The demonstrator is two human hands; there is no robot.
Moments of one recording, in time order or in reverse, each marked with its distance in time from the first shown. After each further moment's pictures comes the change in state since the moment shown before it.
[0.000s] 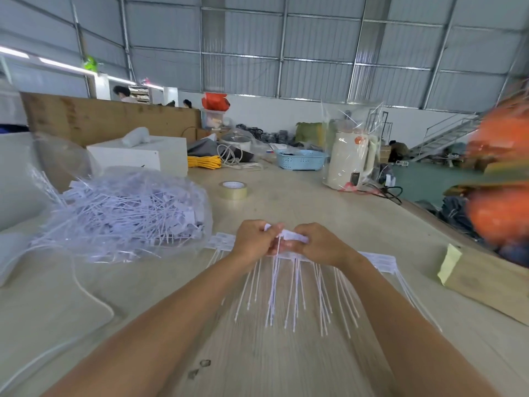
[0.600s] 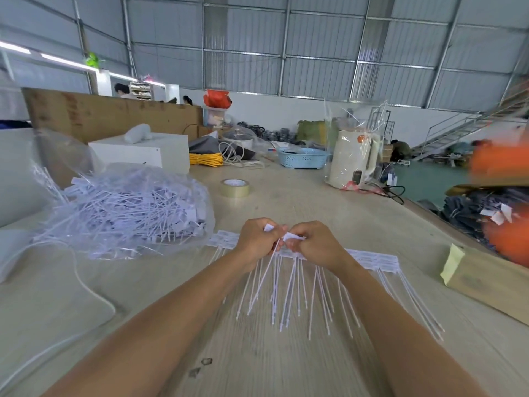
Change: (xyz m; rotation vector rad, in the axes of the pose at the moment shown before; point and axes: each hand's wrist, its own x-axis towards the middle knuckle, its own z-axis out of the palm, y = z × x) left_hand 0.000 0.000 -0.003 0.035 -0.055 0.005; right_hand 0.002 0.002 0.016 0.161 0.153 -0.067
